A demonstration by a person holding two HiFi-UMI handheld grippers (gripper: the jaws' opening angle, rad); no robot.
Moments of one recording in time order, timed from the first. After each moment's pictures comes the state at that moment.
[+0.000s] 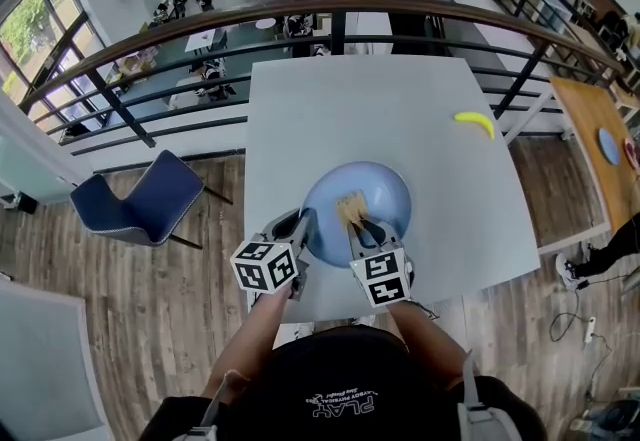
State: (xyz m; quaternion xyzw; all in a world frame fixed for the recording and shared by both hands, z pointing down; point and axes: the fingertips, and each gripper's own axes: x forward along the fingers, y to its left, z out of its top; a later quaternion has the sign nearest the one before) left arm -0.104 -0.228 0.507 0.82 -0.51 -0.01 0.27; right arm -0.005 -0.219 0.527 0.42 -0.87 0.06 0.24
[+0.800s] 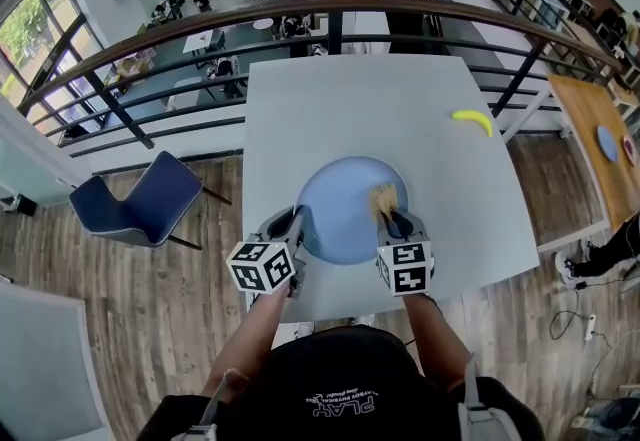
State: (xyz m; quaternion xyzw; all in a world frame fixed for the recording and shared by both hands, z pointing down) left arm -0.105 -0.228 0.497 0.81 -0.53 -0.02 0.26; right arm 0.076 -0.245 0.523 0.51 -0.82 0.09 0.24
